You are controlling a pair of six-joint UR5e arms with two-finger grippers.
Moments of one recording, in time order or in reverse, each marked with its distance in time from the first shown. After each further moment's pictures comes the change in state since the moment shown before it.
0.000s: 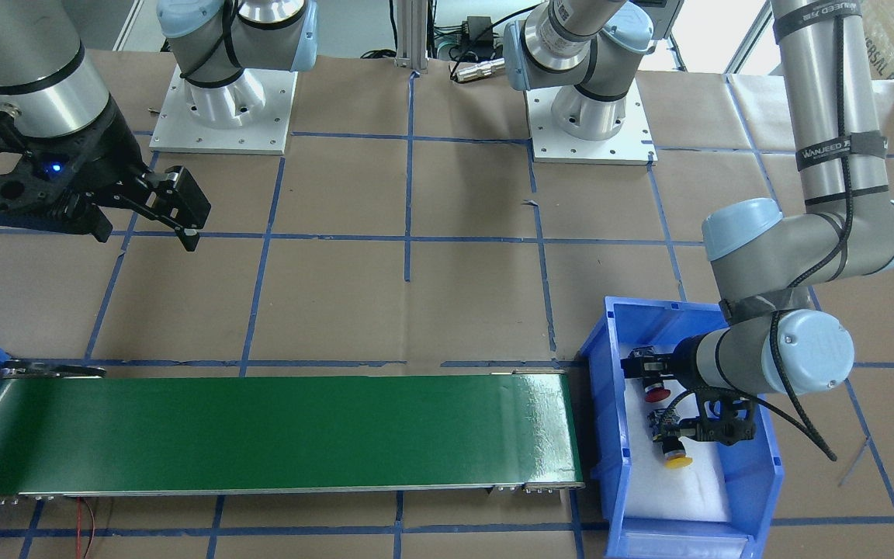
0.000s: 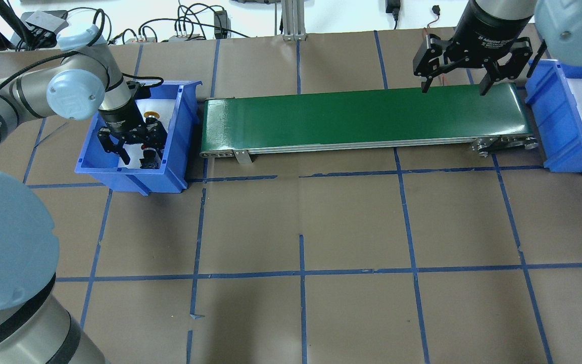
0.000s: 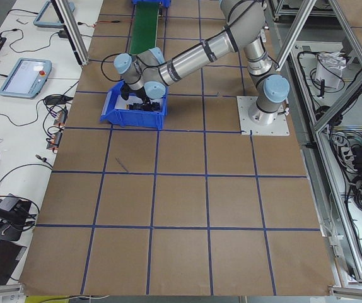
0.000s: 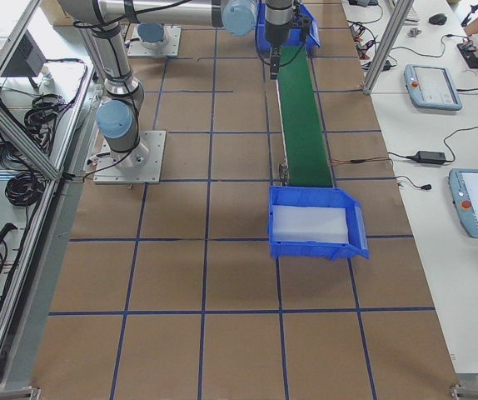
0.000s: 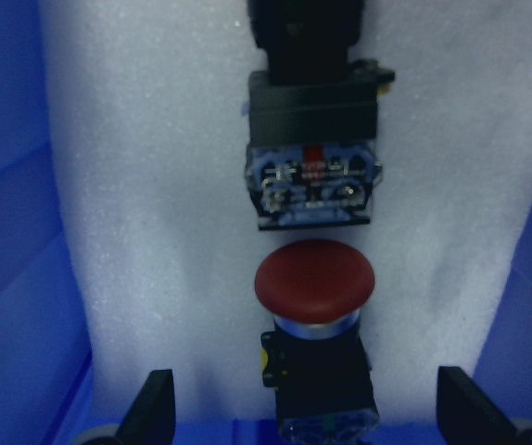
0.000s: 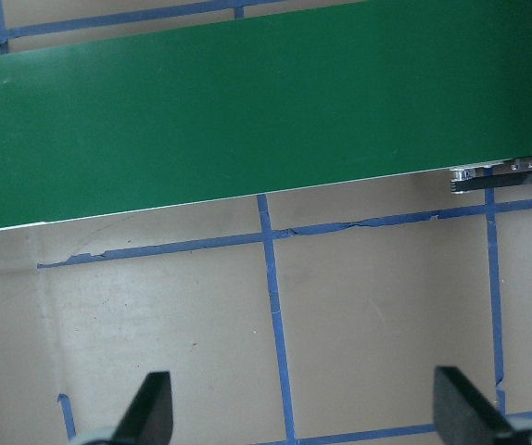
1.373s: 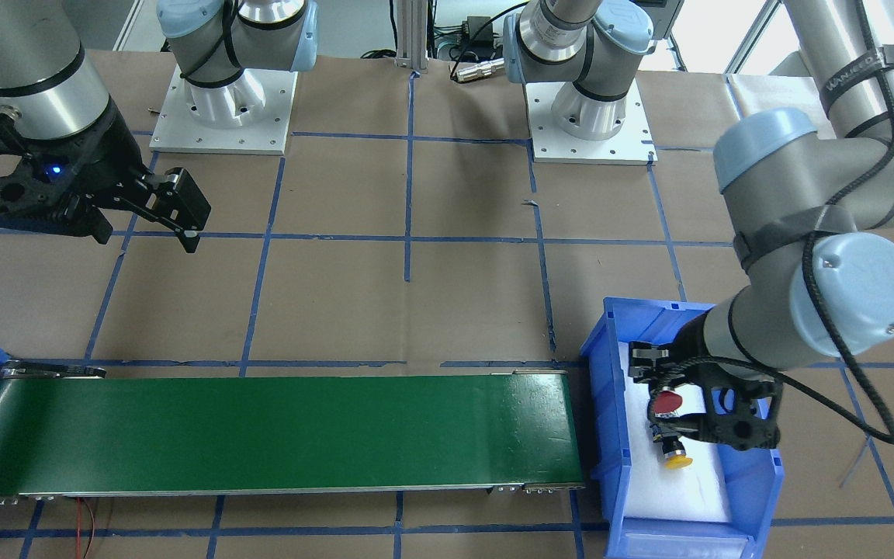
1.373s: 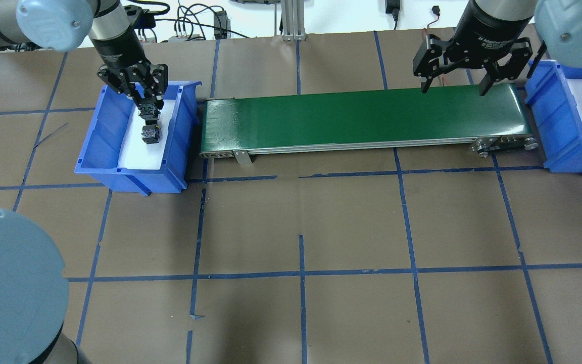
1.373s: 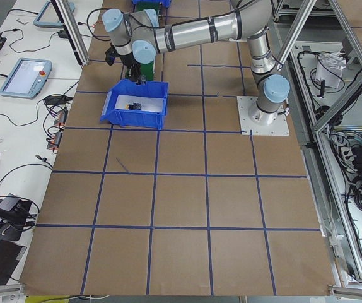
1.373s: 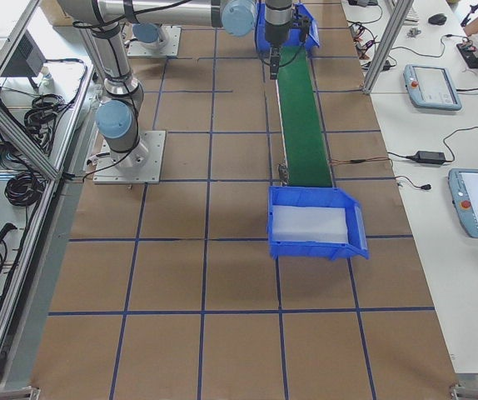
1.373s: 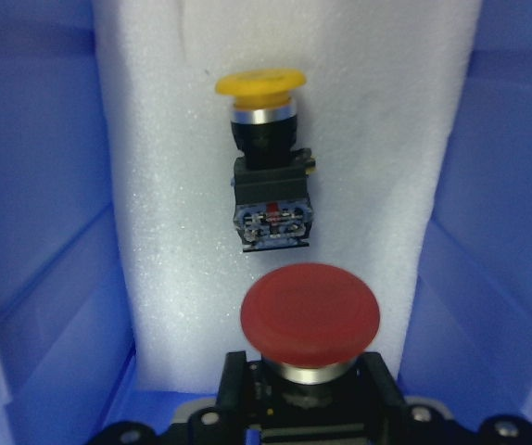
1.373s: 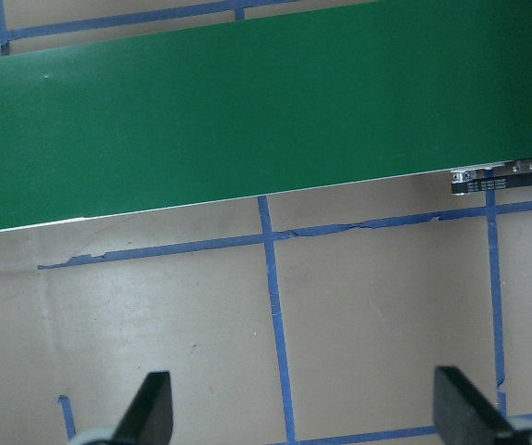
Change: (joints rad) left arm -0.146 0.077 0.294 -0.197 -0.028 0.025; right arm 0.000 0.001 0.001 -0.004 0.003 -0.001
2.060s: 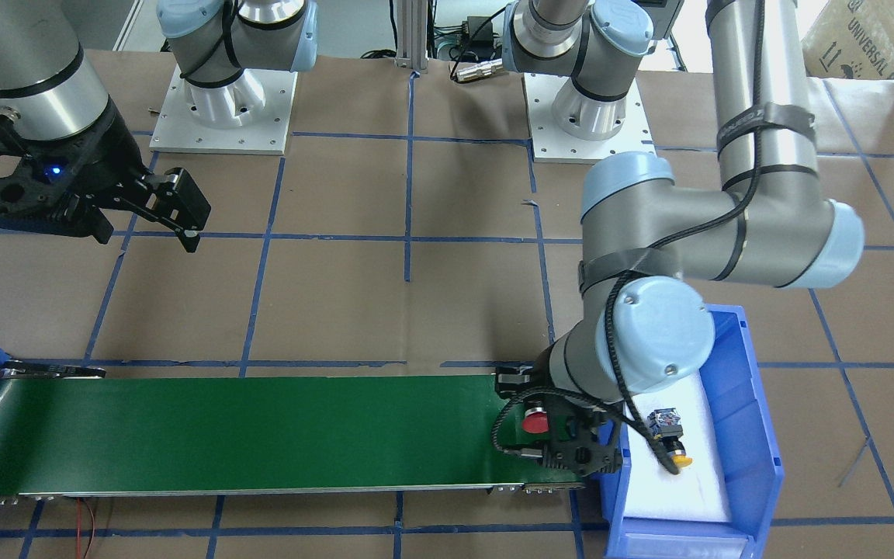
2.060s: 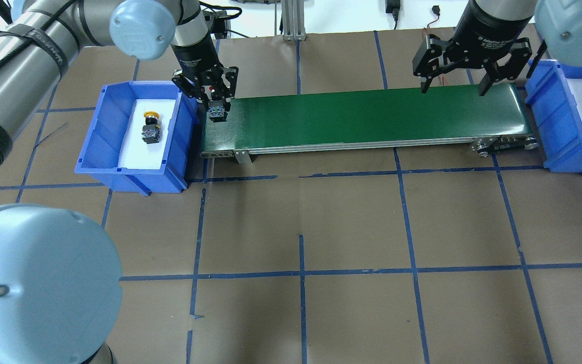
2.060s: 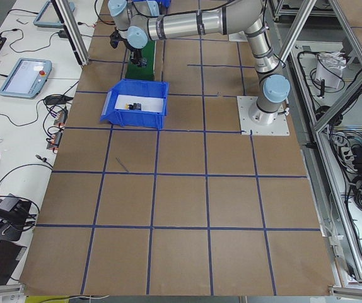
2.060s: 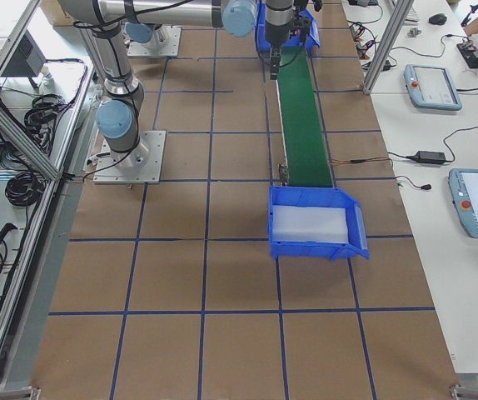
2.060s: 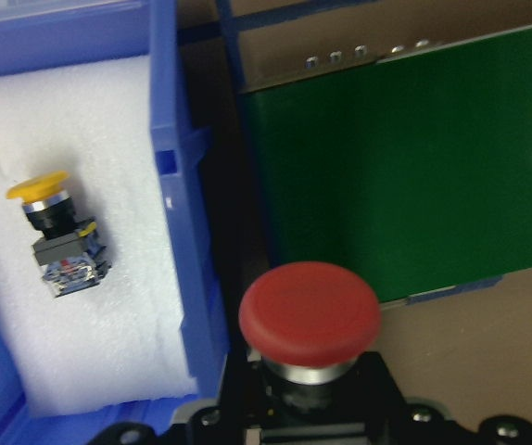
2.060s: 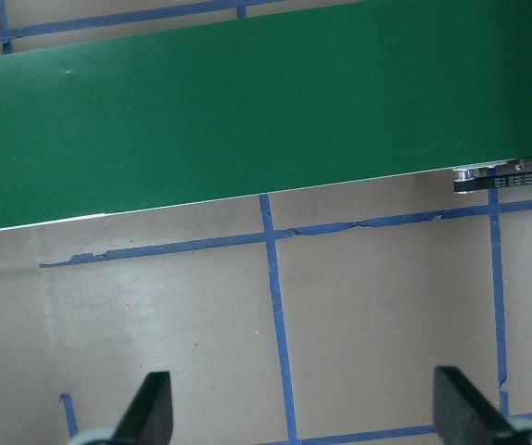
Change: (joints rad) left arm -0.159 -0.120 0.027 0.089 -0.091 -0.213; right arm -0.002 0.001 0.000 0.007 0.002 -0.001
